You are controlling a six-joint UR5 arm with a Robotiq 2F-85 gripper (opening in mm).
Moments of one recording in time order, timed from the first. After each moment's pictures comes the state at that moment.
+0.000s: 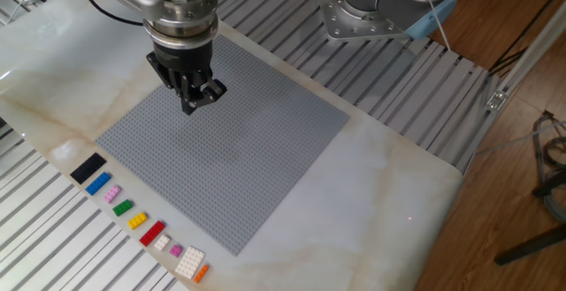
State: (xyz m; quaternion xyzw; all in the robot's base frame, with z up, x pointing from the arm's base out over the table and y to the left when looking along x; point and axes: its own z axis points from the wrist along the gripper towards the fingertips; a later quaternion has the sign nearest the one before) arm 0.579 -0.002 0.191 -0.03 1.00 -0.02 0.07
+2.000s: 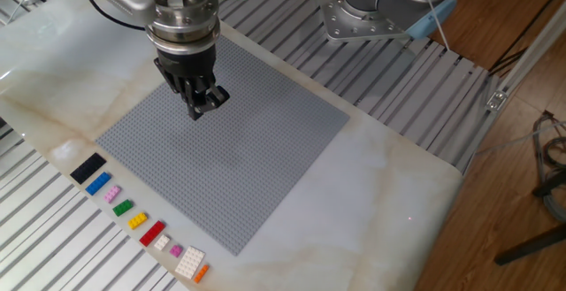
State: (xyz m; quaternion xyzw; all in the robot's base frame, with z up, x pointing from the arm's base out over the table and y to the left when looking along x) arm 0.578 0.010 0.188 0.01 1.00 0.00 0.06
